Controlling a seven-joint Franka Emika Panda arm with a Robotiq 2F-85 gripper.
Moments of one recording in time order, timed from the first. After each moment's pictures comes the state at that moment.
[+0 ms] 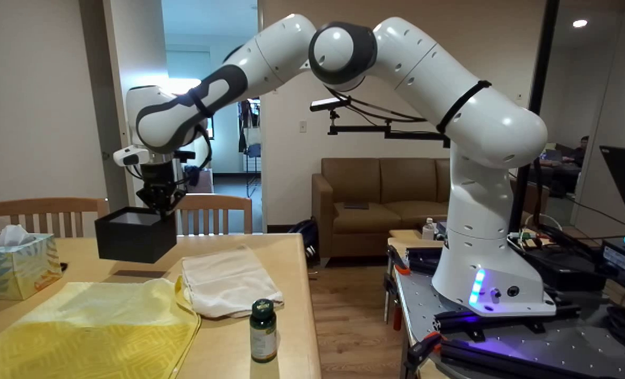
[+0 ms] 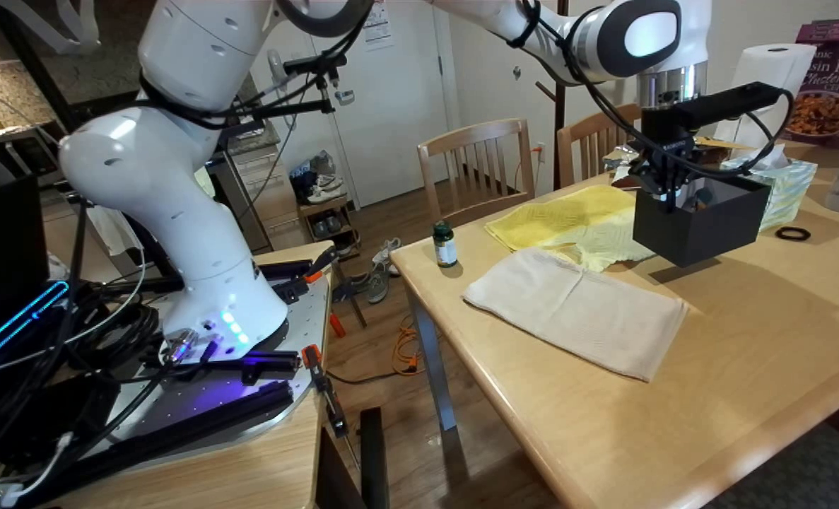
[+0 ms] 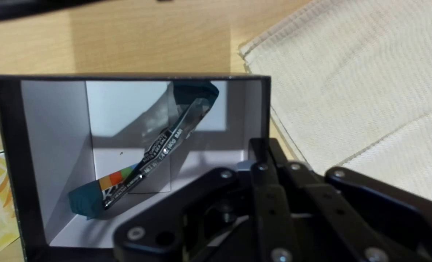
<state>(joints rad) -0.08 0.86 0.03 -1.24 -0.21 2.16 -1.58</state>
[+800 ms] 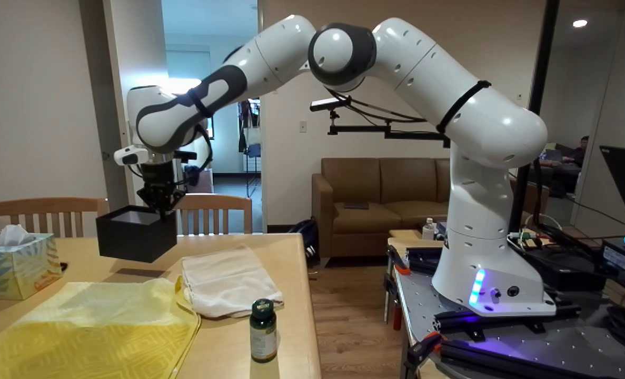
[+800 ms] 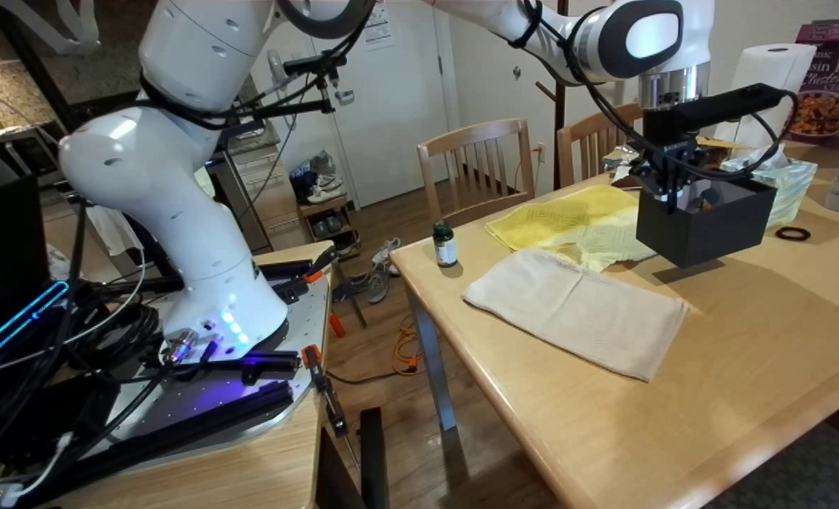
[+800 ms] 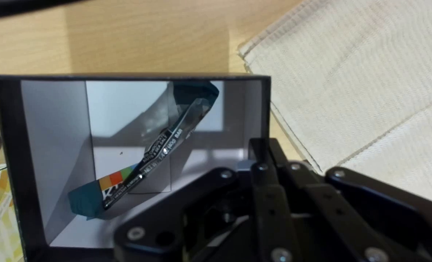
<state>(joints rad) -0.08 0.86 0.02 -1.23 -0.20 2.16 -1.53</state>
